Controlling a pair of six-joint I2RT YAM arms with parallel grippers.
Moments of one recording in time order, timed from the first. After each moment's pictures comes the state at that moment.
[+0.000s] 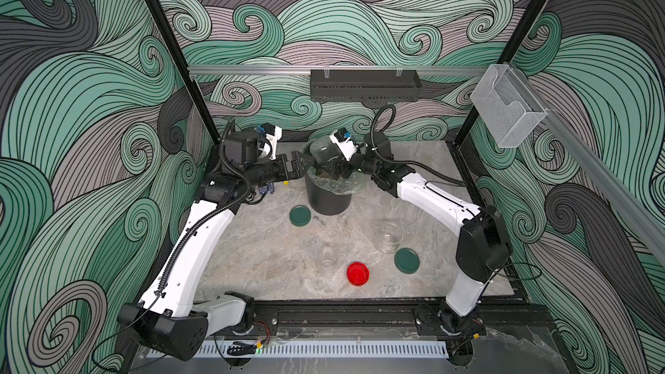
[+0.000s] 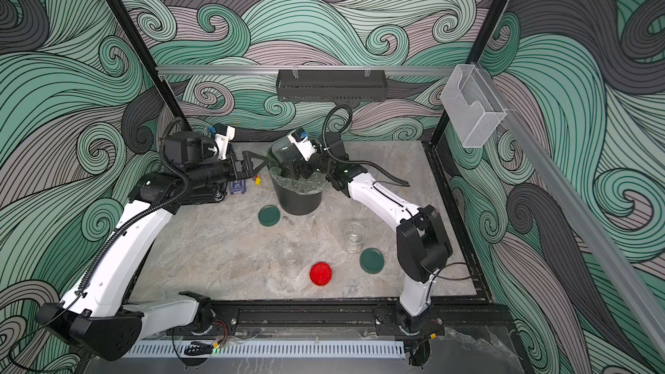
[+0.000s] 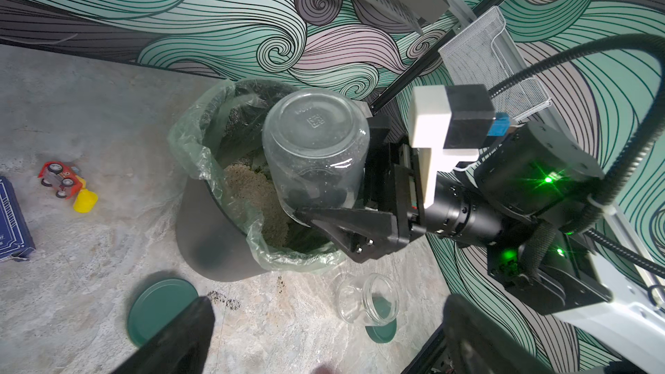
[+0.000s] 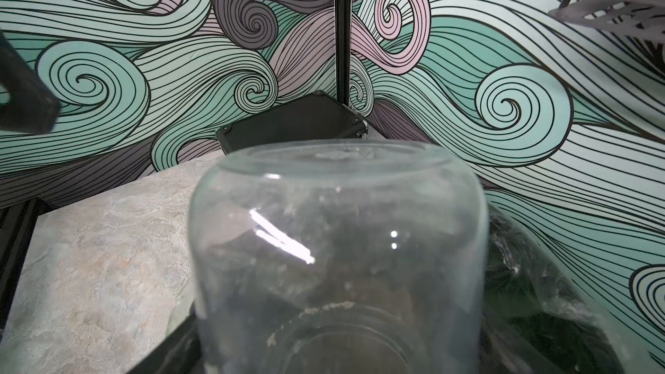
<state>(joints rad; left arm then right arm) -0.26 1.22 1.43 -0.71 0.45 -0.43 0.60 1.77 1.48 -0.01 -0.40 -0.17</state>
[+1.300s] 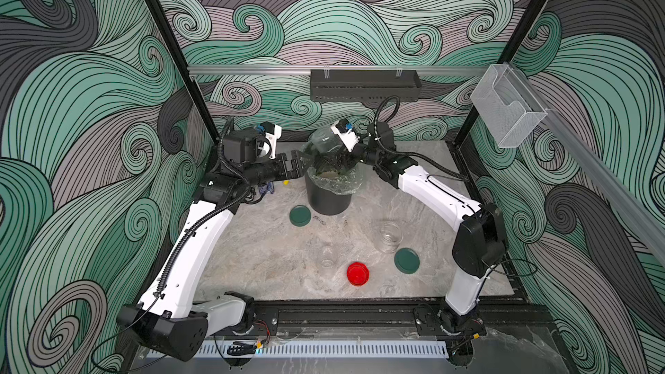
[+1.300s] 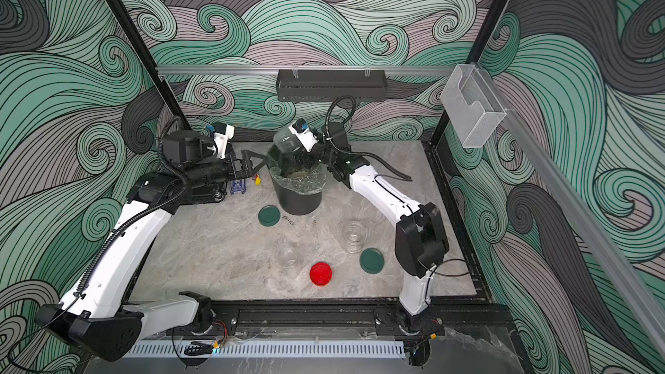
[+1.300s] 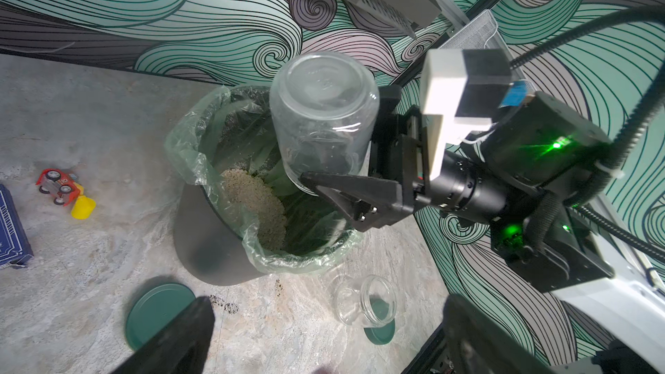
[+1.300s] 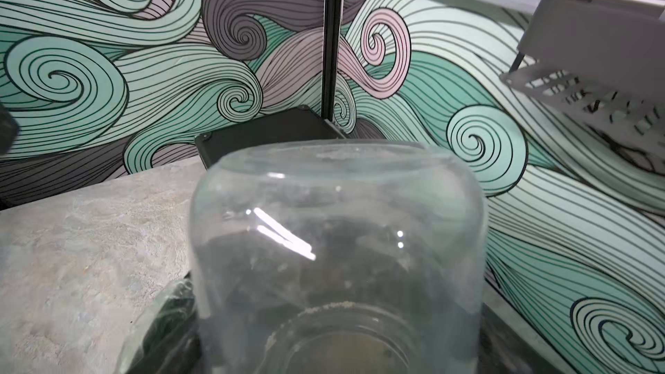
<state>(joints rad) -0.26 1.21 1.44 -0.71 0.45 -0.43 0.56 1.82 1.60 -0.07 -0.41 -0.25</state>
